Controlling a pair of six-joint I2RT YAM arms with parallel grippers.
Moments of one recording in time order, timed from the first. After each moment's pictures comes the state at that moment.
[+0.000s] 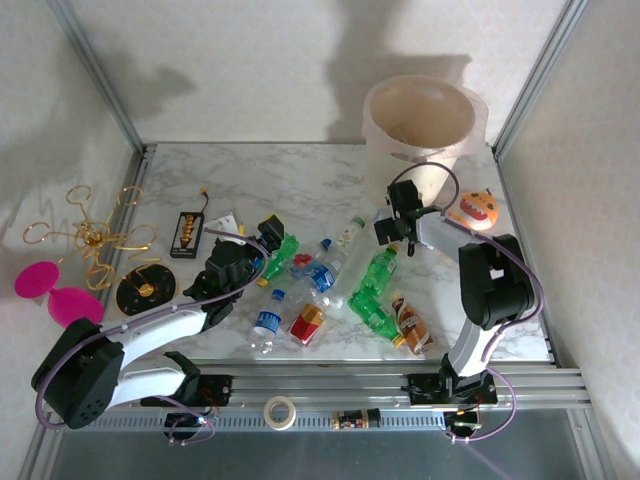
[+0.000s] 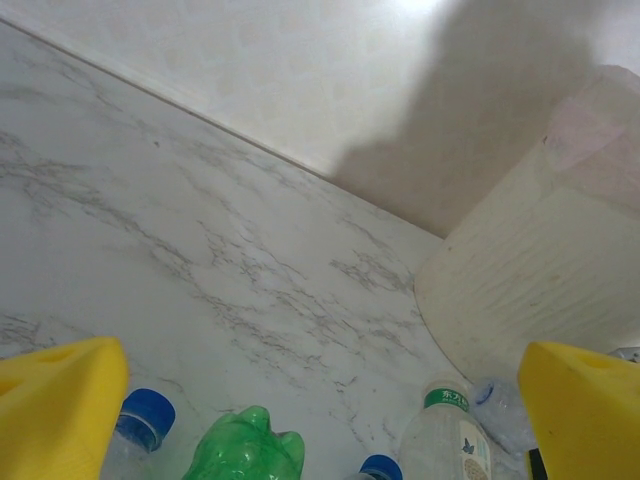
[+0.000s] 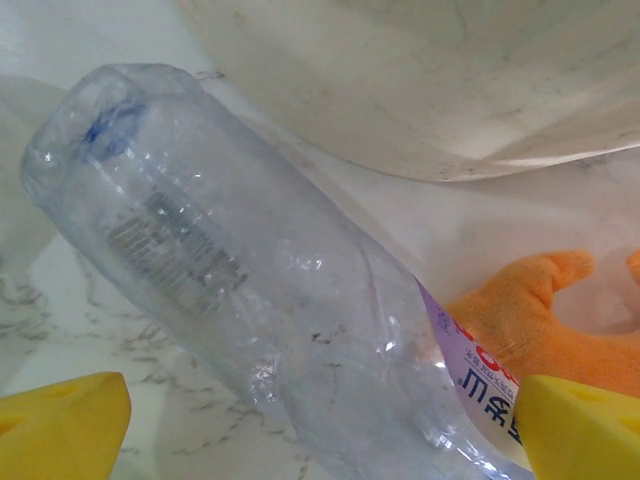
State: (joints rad) left arm -0.59 1.17 0.45 0.58 -0.43 -0.64; right arm 0.34 1.78 1.11 -0.38 0.26 -0.02
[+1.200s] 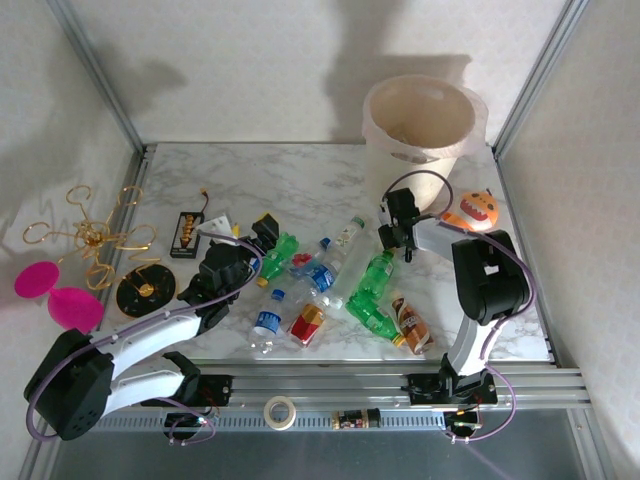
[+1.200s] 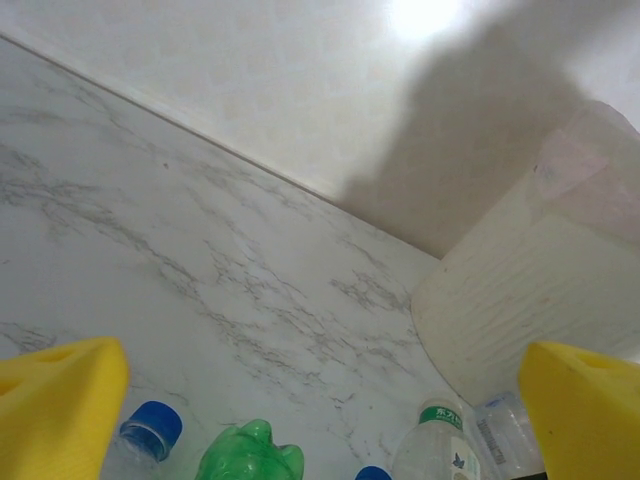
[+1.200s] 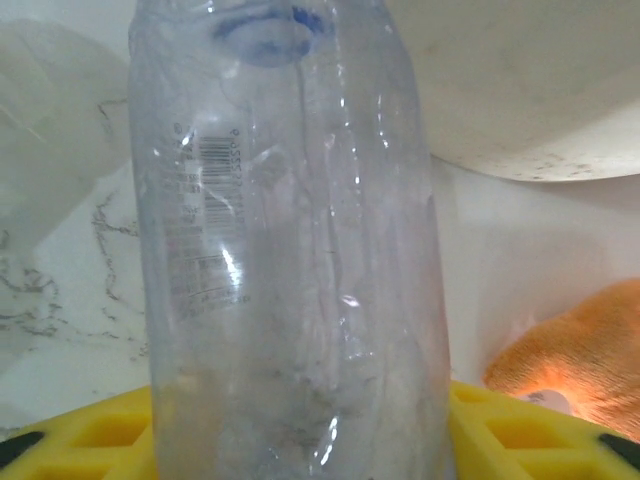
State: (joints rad) left arm -0.58 1.11 0.43 0.56 -0.46 -0.64; right arm 0.35 1.79 1.04 -0.27 0.21 -0.07
